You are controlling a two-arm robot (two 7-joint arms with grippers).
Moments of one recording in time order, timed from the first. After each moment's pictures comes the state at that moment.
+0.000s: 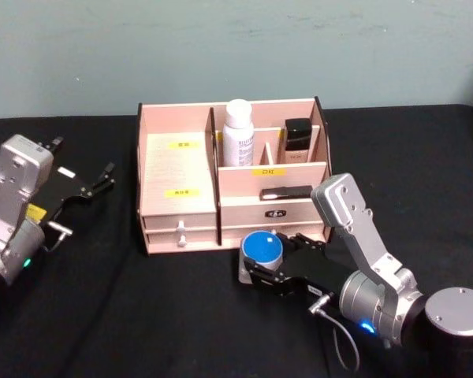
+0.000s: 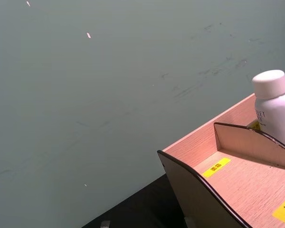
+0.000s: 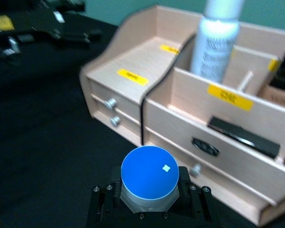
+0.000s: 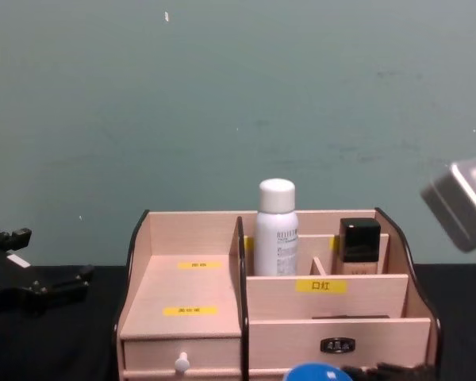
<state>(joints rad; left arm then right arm) -0.20 0.60 0.45 -1.41 -0.25 -0.12 0.03 -0.02 0.33 -0.38 -1.76 0.17 0.42 0.32</state>
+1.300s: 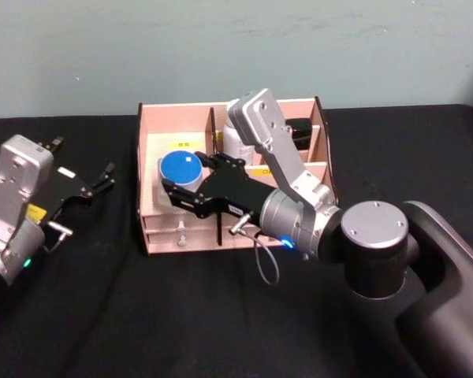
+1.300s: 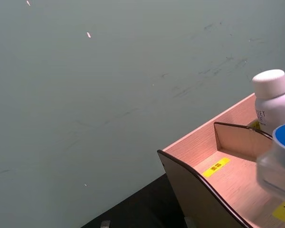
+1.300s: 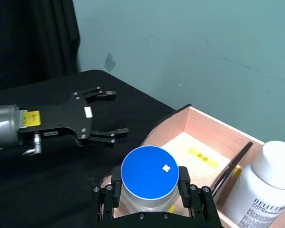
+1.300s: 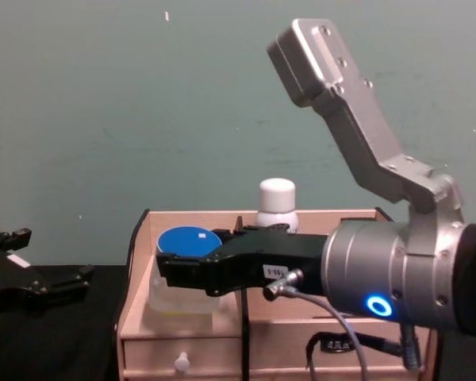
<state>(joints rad) -0.20 0.60 0.45 -1.41 -0.25 -0.12 0.03 0.30 0.18 -0.52 -1.55 0.15 0.33 0.34</state>
